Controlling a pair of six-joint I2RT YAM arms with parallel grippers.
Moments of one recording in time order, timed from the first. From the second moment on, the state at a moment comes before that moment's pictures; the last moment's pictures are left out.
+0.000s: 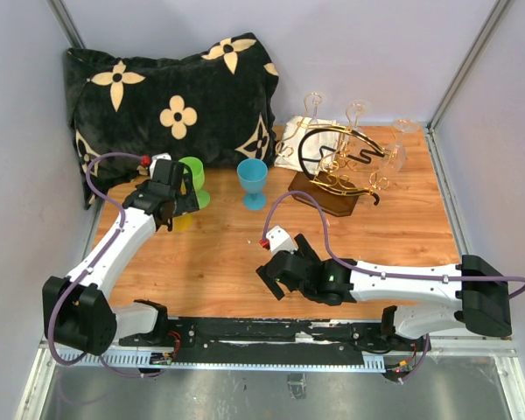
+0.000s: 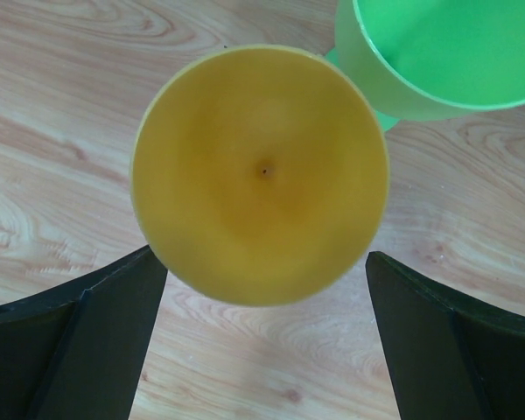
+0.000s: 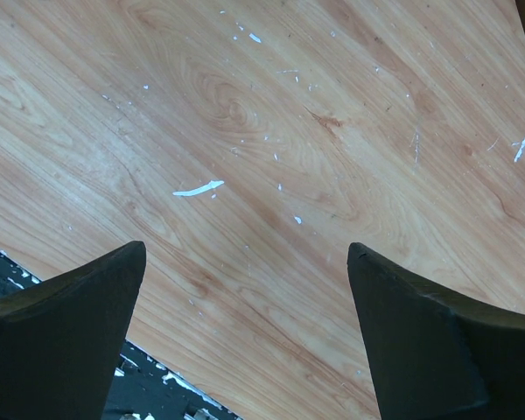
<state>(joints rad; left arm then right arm) -0.26 1.21 0.97 -0.64 -0.42 -0.44 1.32 1.28 0.80 -0.42 0.54 0.37</state>
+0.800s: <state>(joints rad) -0.17 1.32 1.02 -0.57 -0.37 -0.37 1.32 1.26 0.79 -0.41 0.58 0.34</state>
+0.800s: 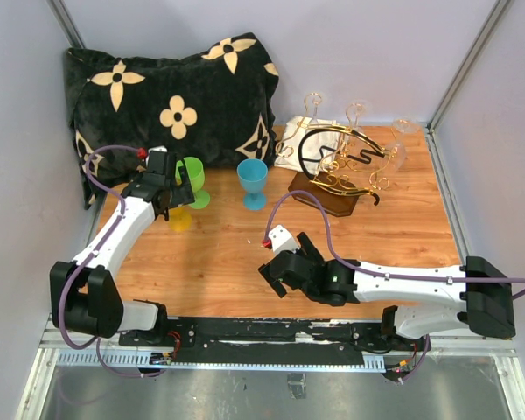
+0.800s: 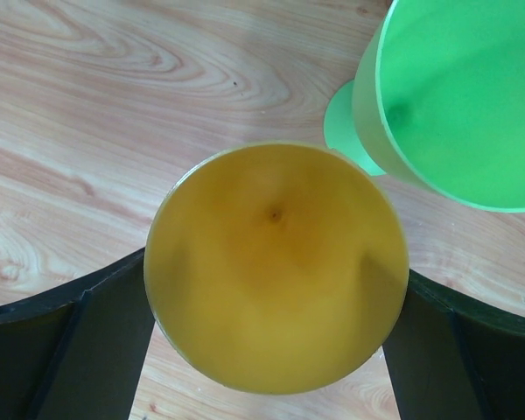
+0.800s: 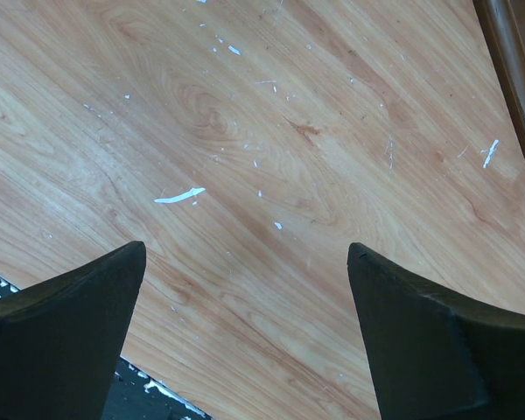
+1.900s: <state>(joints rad) -0.19 1.19 1.04 -0.63 -0.25 -0.32 1.32 1.19 0.76 -0.40 0.67 0.36</state>
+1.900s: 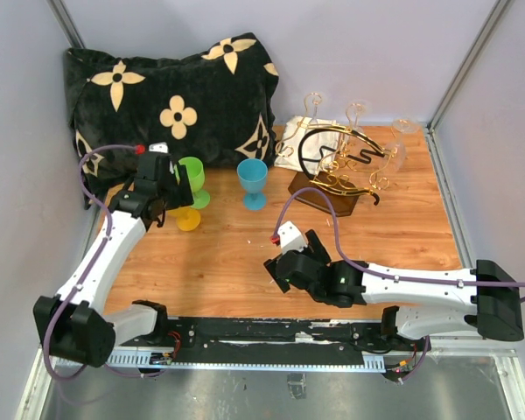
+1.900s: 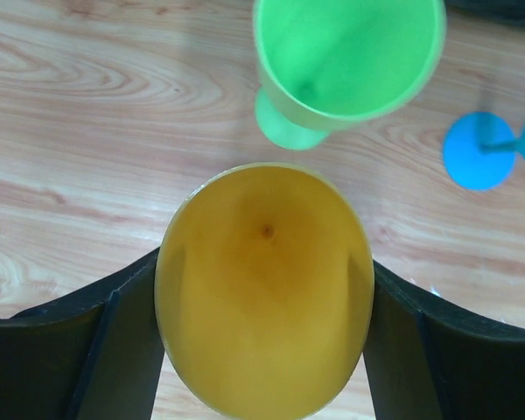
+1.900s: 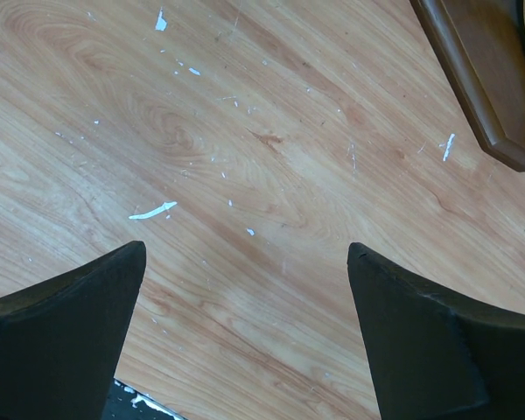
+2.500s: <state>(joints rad) -0.58 1.02 1.00 -0.70 -0.19 -0.45 1.32 1.09 0.74 -0.42 0.71 0.55</state>
